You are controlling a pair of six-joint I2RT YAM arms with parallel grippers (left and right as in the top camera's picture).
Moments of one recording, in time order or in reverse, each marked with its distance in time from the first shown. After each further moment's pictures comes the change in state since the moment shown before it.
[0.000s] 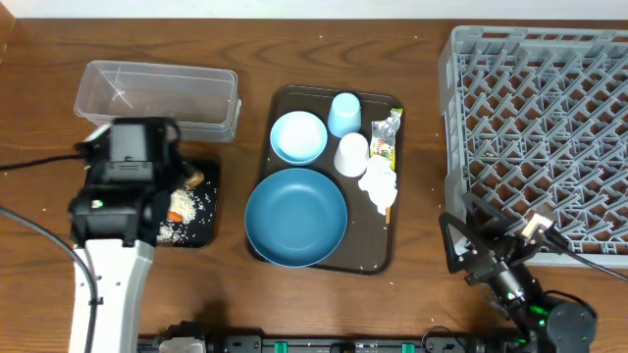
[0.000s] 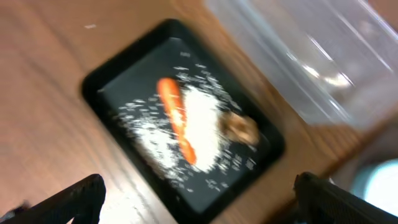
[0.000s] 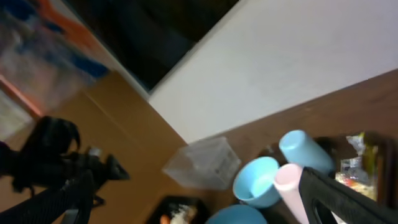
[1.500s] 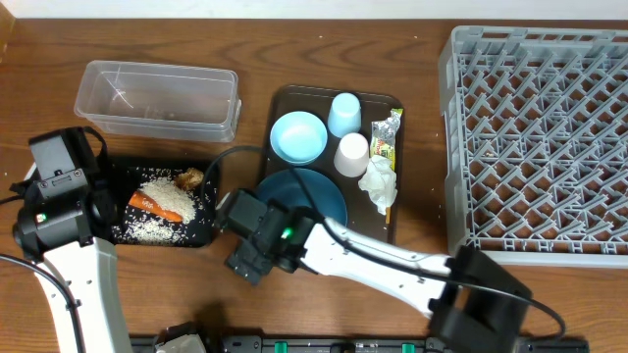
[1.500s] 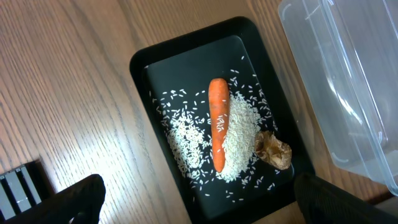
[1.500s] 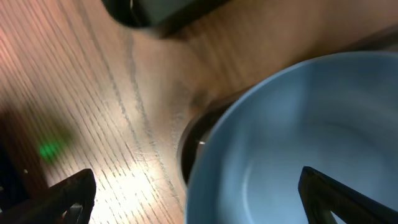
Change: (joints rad) left arm 0.309 0.000 0.000 -0.035 0.156 -0.023; right arm 1.149 1.798 1.151 -0.654 0.593 -0.705
